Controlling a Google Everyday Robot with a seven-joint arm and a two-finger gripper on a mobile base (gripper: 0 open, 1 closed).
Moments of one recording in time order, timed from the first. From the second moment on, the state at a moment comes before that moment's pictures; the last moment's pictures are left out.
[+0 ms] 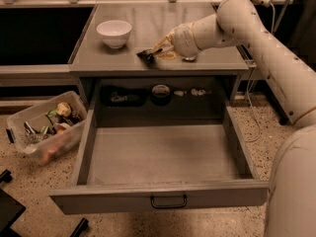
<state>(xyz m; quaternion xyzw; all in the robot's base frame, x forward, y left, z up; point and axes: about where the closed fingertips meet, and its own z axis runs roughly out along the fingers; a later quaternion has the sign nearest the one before) 0.754 -0.019 0.874 -0.83 0.26 -0.08 0.49</state>
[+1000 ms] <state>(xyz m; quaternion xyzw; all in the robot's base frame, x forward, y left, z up) 0.754 -0.019 0.874 -0.83 0.26 -0.08 0.49</state>
